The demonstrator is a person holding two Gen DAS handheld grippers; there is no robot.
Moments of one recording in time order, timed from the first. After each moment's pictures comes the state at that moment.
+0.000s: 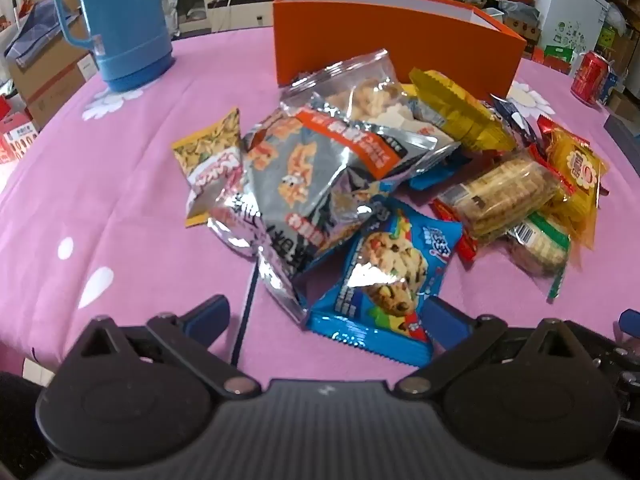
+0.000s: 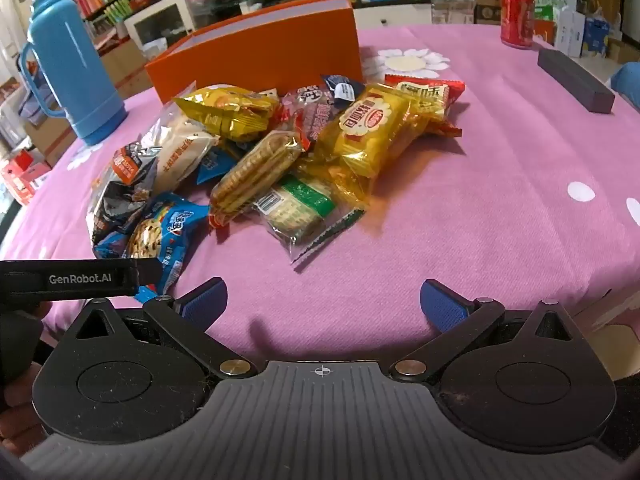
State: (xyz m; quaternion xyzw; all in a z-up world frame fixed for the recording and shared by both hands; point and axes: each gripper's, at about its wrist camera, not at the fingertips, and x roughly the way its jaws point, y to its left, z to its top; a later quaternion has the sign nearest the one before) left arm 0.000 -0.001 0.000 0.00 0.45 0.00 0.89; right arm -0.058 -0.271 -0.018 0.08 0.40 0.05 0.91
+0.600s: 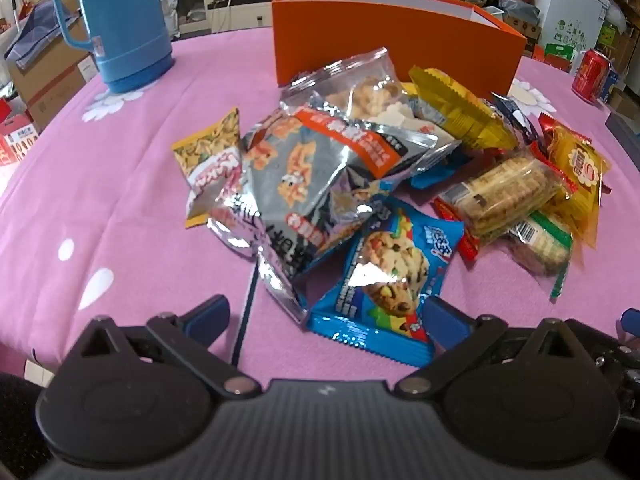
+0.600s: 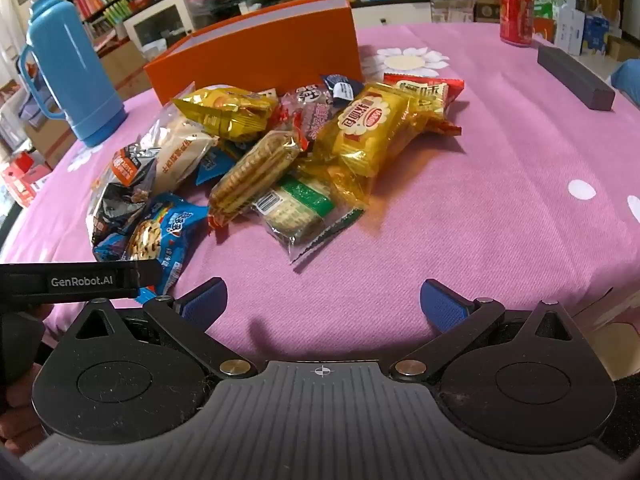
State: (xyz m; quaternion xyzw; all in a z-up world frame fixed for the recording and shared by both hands) left arm 0.000 -0.001 -0.001 -0.01 0.45 0.01 0.89; right arm -0.057 -0.271 -0.019 0.08 0.41 0.05 0.91
